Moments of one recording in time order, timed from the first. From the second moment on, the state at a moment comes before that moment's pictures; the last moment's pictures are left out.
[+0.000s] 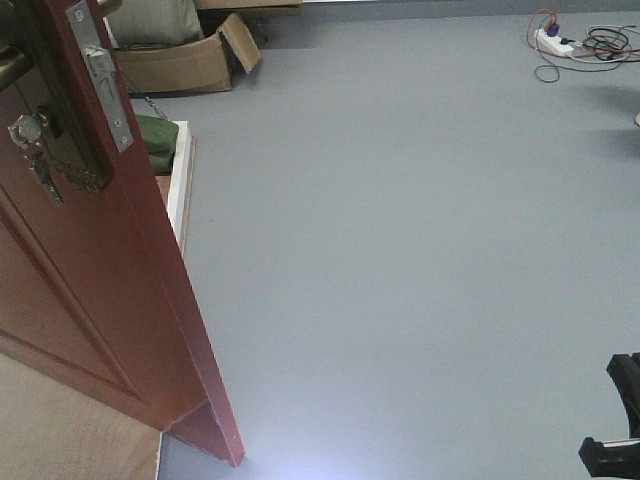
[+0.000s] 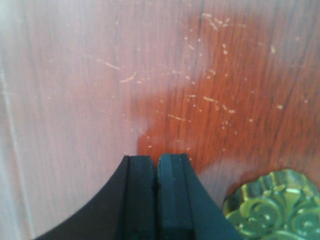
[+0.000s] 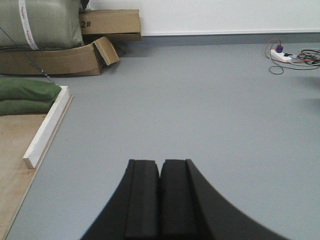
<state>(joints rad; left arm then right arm) -0.16 0.95 -0.91 1.74 0.02 -1.82 0.05 -0.01 0.03 0.07 0.38 -0.06</state>
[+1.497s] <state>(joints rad) -0.16 0.95 -0.91 1.74 0.01 -1.82 0.05 -0.01 0.03 0.07 0.38 -0.06</state>
